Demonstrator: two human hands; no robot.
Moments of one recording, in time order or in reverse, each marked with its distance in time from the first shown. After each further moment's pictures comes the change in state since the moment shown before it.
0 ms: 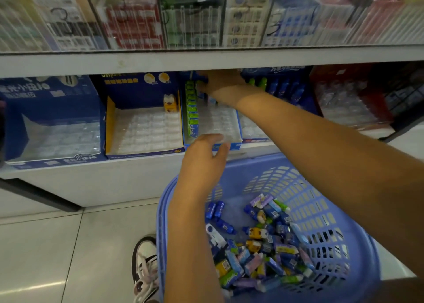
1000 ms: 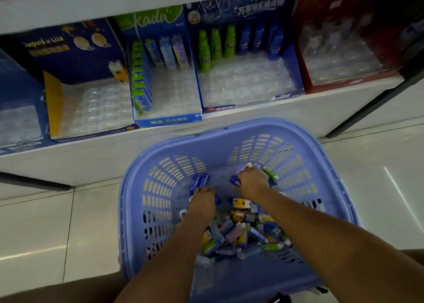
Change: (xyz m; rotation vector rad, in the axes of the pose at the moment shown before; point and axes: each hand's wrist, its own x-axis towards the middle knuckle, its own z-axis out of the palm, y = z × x) left_hand -0.043 -0.180 0.178 0.830 -0.654 -0.265; right_hand -0.210 0.163 0.244 -0.249 -0.699 0.249
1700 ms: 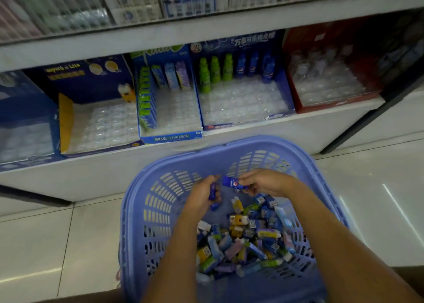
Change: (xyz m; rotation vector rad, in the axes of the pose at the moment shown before) left_hand -0.003 0.019 -0.075 -1.715 0.035 -0.157; right_hand -0.057 0.041 -0.087 1.251 -0.307 -0.128
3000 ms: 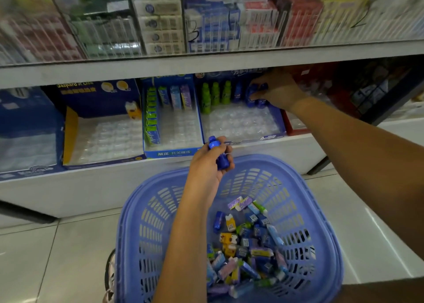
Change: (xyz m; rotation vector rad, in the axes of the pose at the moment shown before) left_hand -0.106 0.117 0.057 -0.321 -0.205 0.334; right_hand -0.035 -0.189 -0.121 -0.872 0.820 -0.498
